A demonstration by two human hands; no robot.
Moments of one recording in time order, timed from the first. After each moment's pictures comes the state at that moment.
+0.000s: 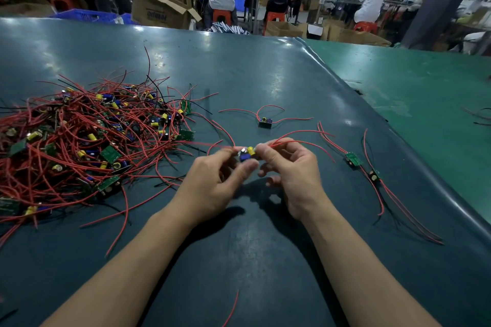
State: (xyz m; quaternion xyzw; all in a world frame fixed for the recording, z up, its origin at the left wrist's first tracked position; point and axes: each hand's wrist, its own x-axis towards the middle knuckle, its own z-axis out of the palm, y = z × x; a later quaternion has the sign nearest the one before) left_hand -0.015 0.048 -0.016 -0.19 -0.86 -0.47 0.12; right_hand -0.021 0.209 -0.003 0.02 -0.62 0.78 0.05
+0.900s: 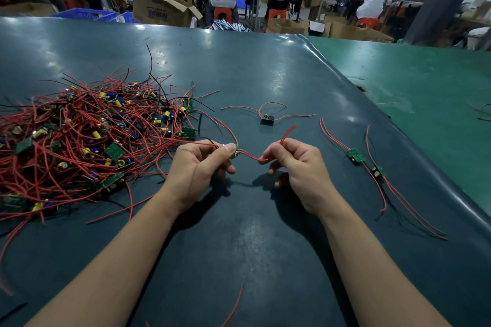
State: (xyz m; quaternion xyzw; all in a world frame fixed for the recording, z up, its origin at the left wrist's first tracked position) left_hand -0.023 0.035 -0.010 -0.08 -0.71 -0.70 0.05; right_hand -0.024 0.224 -0.005 0.05 -0.73 0.68 0.03
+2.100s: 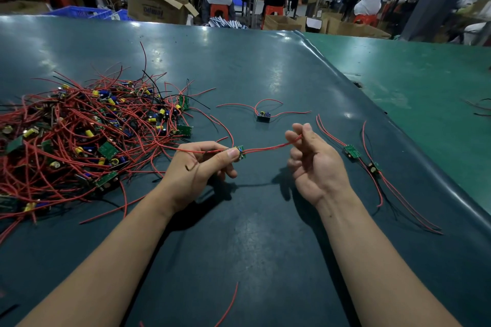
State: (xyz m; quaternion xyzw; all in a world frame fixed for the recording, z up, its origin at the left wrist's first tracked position) left_hand -0.022 0.035 -0.012 -0.13 -0.70 -0.70 0.00; right_hand -0.033 0.239 0.004 -0.10 -0.45 0.89 0.02
